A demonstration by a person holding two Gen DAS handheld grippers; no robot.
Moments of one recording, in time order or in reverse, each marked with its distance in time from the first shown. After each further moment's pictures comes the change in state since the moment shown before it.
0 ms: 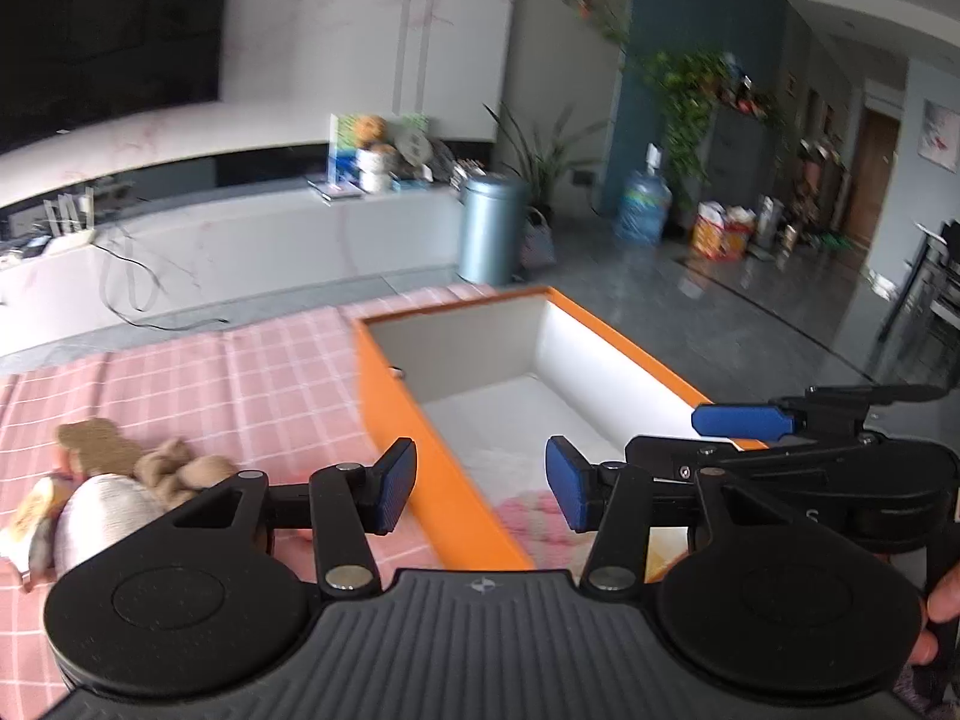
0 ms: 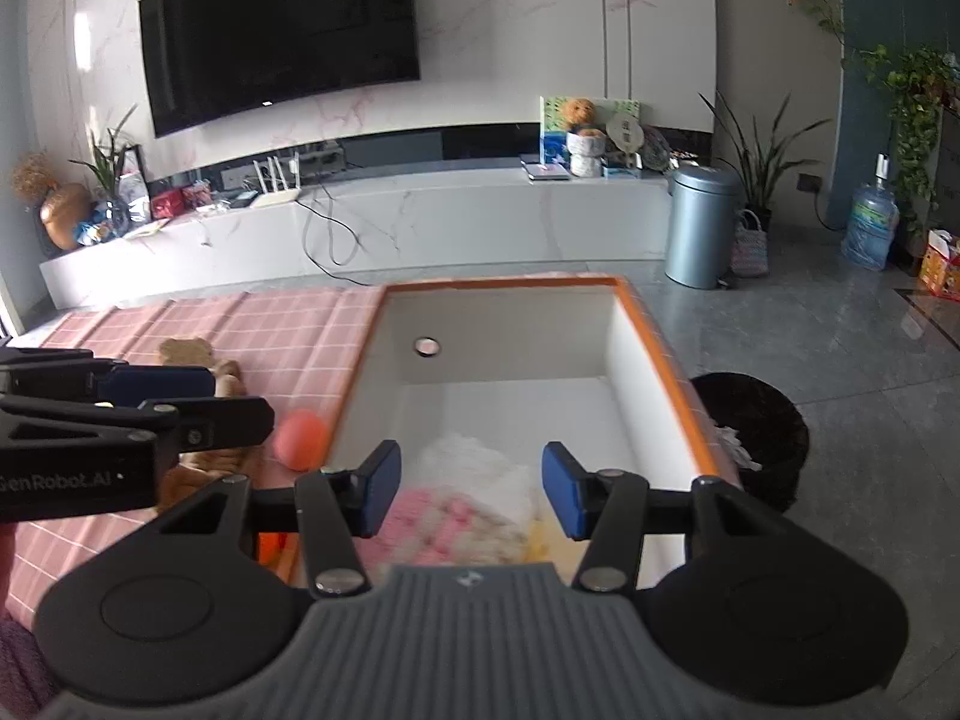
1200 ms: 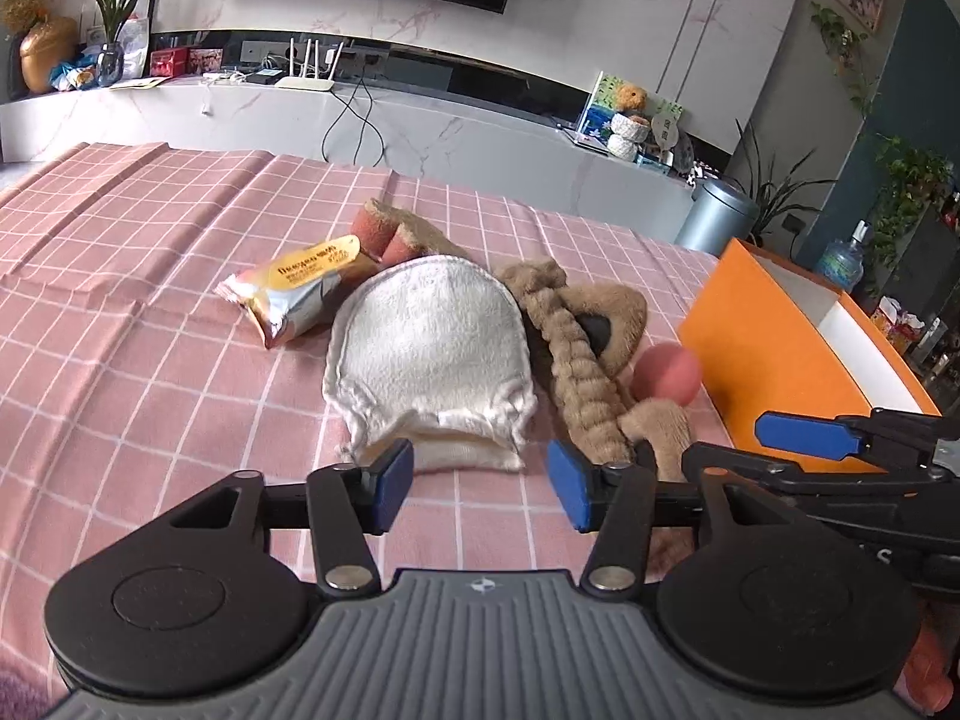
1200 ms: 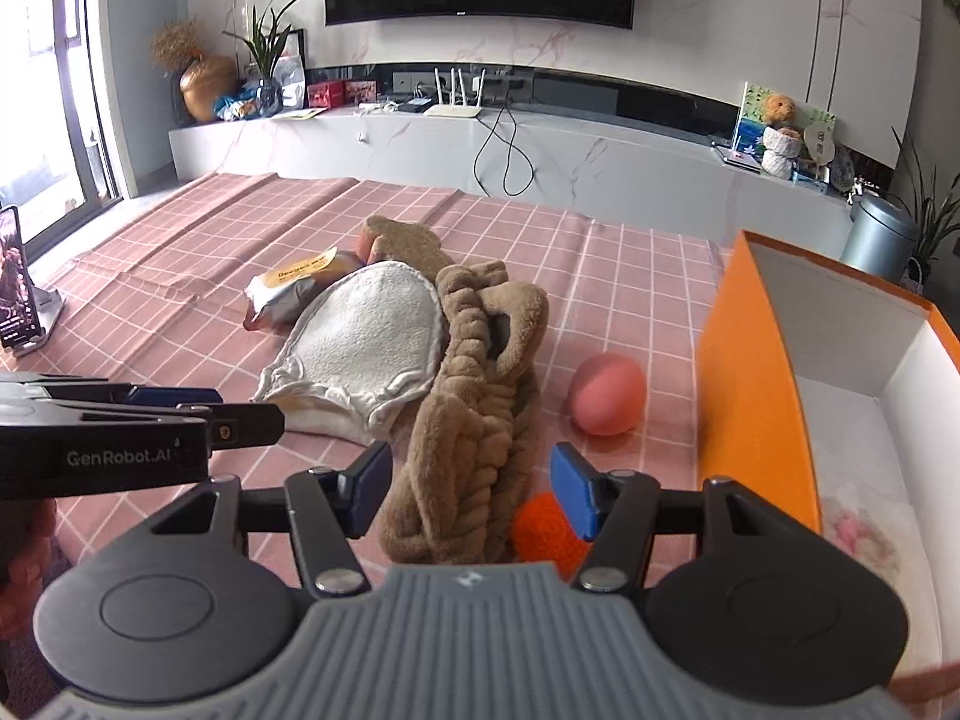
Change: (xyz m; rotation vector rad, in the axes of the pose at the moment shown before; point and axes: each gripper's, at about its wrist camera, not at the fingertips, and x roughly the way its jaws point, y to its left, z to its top) left arm -0.043 0.162 -0.098 -0.396 0.073 0.273; right arm 0.100 0.176 -0.032 -0.265 0.143 0.187
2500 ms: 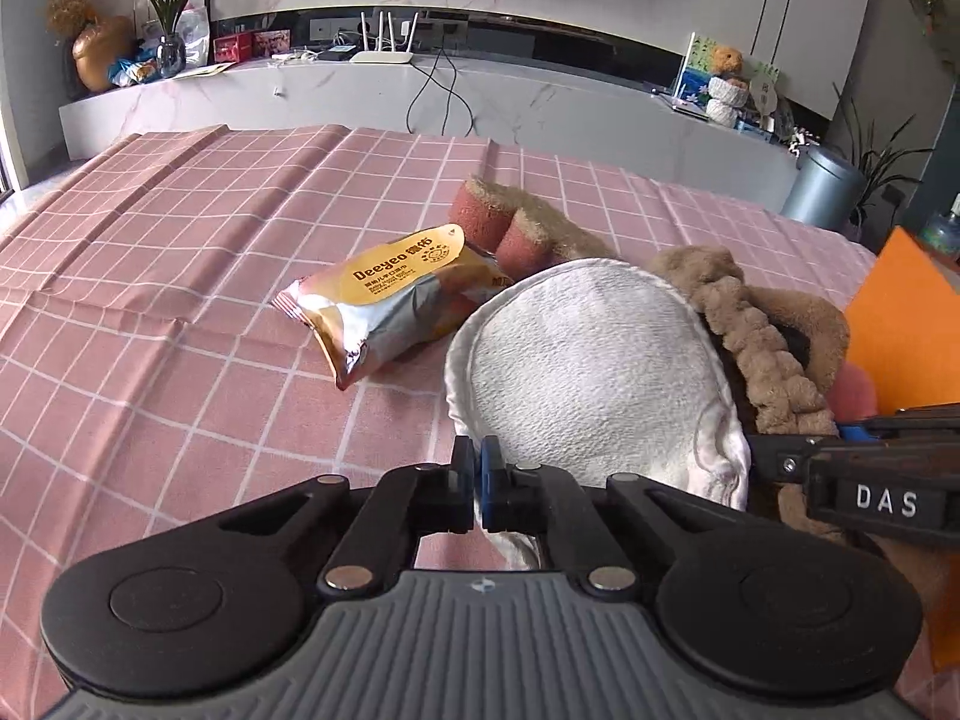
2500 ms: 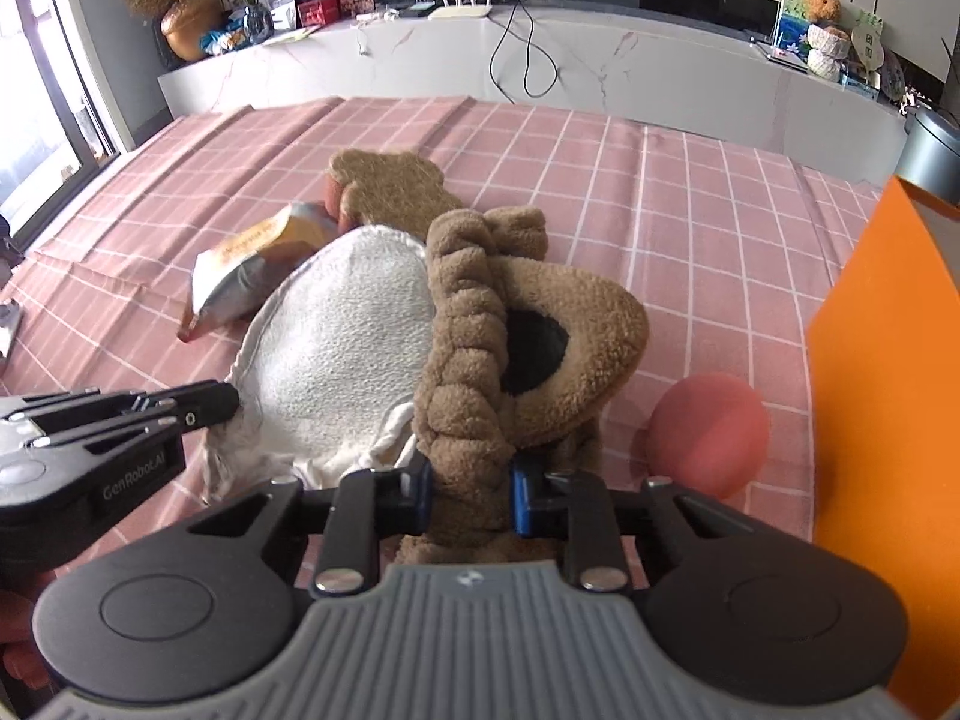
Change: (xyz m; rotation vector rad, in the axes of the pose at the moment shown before) left arm 0.049 0.015 0.022 0.002 0.076 0.194; right arm 0.096 -0.001 0.039 0.093 0.184 0.103
